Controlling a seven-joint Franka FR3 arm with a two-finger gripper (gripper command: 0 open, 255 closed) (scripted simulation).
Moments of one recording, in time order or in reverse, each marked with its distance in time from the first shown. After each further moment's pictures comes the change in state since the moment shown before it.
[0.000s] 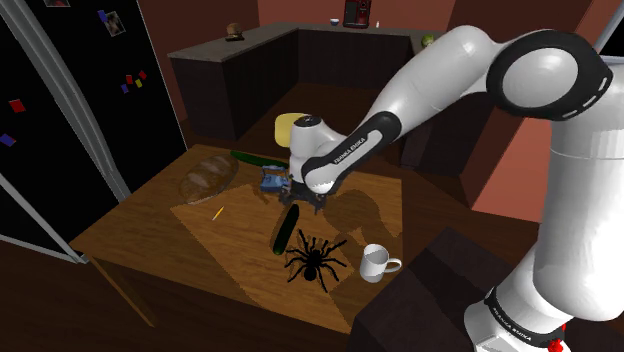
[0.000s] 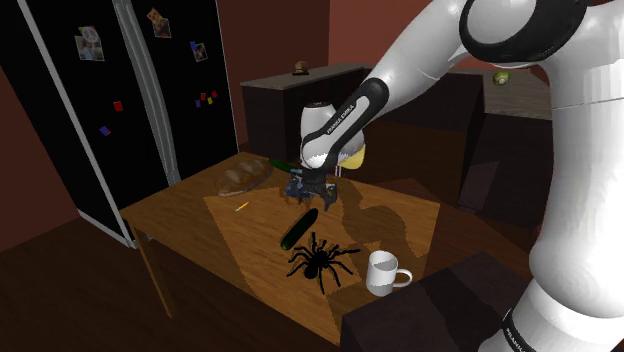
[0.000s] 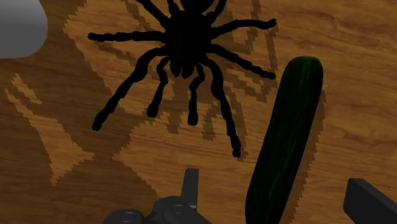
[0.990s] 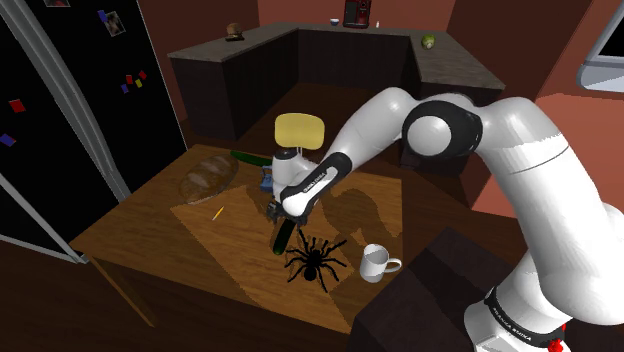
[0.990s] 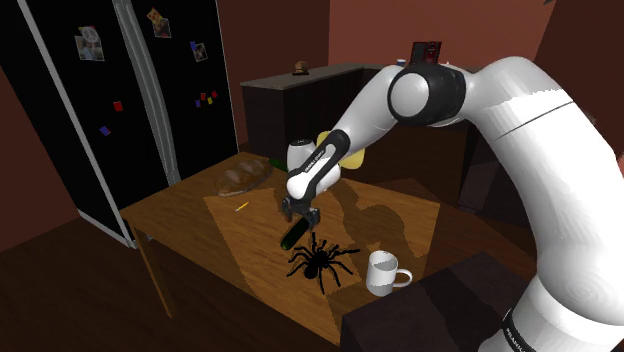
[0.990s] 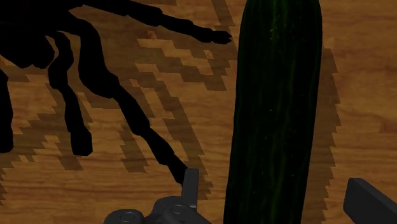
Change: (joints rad) arm 0.108 0.444 -0.106 0.395 -0.040 0.033 0.167
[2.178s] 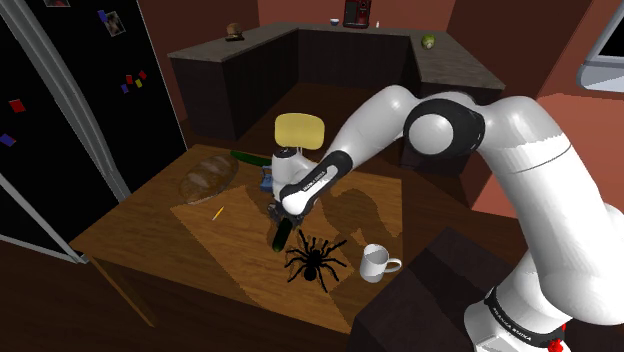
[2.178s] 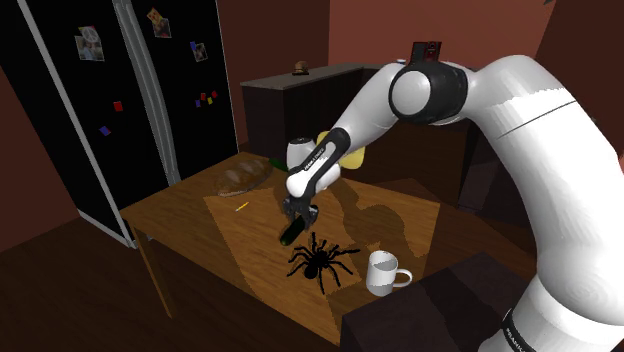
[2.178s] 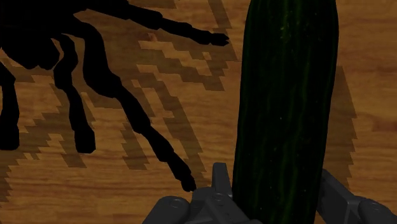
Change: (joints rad) arm 0.000 -0.013 0.003 -0.004 0.002 -0.009 0.001
